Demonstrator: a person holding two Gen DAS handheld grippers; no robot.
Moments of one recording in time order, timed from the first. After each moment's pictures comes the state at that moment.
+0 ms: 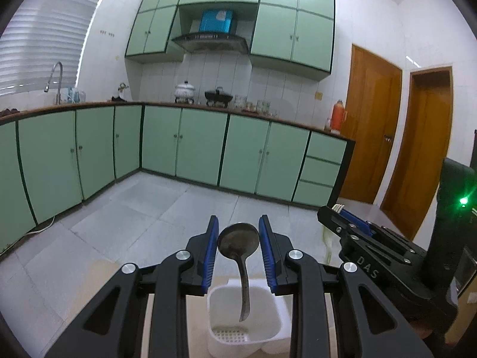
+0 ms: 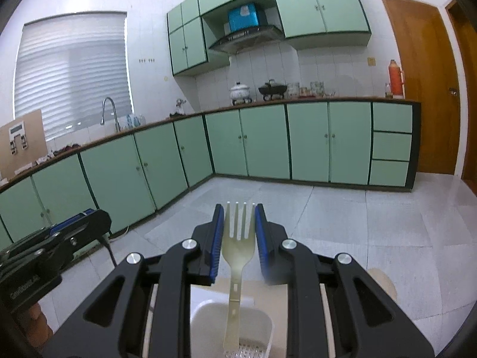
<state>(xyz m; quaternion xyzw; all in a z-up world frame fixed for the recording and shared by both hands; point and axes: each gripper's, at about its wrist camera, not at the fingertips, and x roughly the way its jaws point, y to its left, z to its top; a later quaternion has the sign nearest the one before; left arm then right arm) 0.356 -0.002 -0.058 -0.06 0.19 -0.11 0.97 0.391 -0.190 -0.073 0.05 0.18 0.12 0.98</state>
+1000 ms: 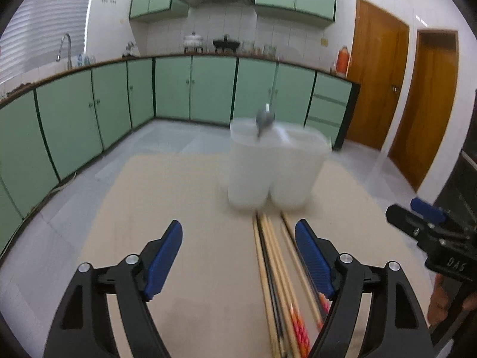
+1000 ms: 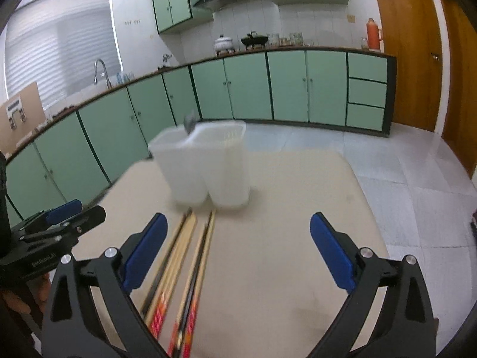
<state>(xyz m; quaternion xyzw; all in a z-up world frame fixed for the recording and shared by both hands) 0.193 0.015 -0.132 -0.02 0.32 -0.09 0.94 0.183 -0.205 -0.136 0.04 0.30 0.08 0.95</state>
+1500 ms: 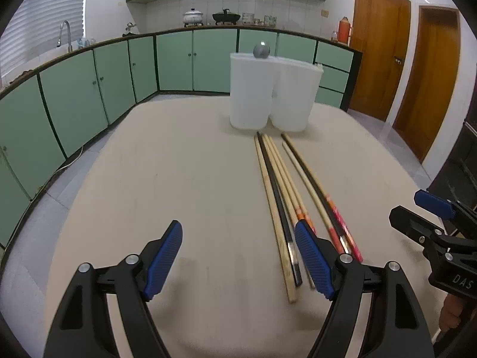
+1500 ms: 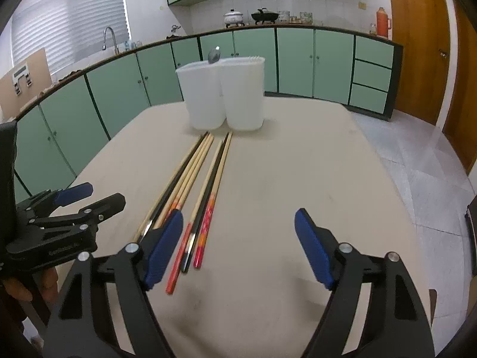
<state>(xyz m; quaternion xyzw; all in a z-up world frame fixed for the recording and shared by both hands) 0.136 0.013 -0.188 0.00 0.37 -0.08 0.92 0.107 -0.179 -0.189 0.01 0.35 0.09 0.93</state>
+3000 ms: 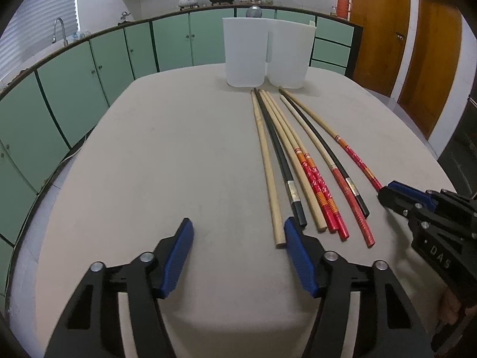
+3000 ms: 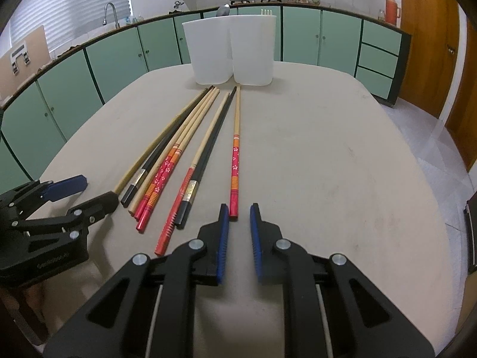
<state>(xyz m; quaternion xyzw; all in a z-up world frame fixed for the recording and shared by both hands) 0.112 0.008 -0.216 0.03 0.42 -0.07 0.91 0.100 -0.172 -0.229 -0.01 0.40 0.09 0.91</state>
